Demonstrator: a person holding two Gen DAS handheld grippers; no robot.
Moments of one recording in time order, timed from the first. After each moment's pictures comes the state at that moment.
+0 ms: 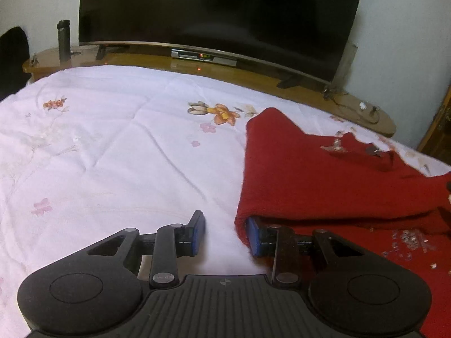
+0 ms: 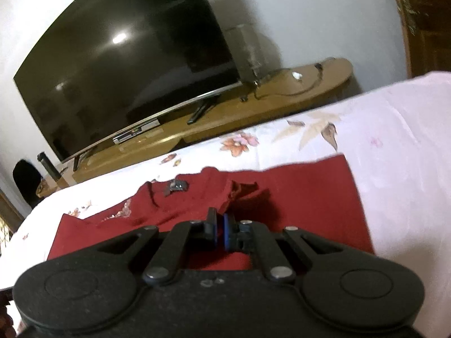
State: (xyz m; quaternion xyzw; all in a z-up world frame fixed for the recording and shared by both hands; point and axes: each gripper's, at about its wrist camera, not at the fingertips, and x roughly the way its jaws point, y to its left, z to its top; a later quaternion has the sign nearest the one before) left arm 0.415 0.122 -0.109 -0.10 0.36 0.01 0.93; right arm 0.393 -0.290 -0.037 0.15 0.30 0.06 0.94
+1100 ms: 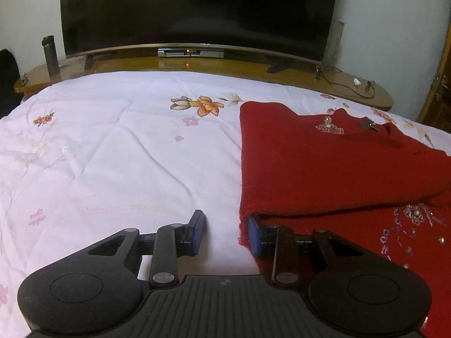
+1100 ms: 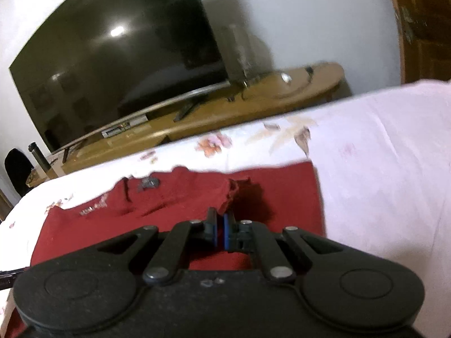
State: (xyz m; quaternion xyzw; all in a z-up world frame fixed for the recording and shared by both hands) left arm 0.418 0.103 -0.108 -0.03 0.37 0.00 0.93; right arm 0.396 -0.326 -0.050 0.14 0.32 0.04 0.94
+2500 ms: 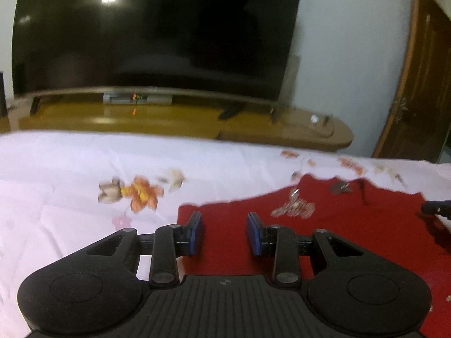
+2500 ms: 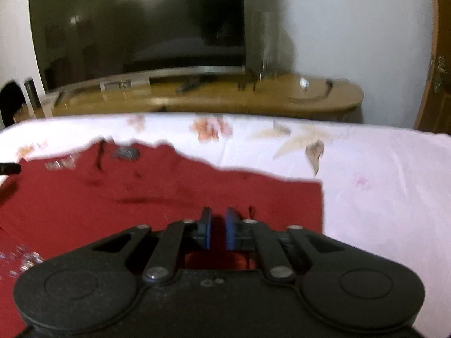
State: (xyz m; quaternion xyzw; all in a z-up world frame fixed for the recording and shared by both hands) left arm 0.500 0.091 -0.091 -0.05 0.28 -0.11 0.95; right arm 0.431 -0.307 -0.059 -0.01 0.32 0.07 0.95
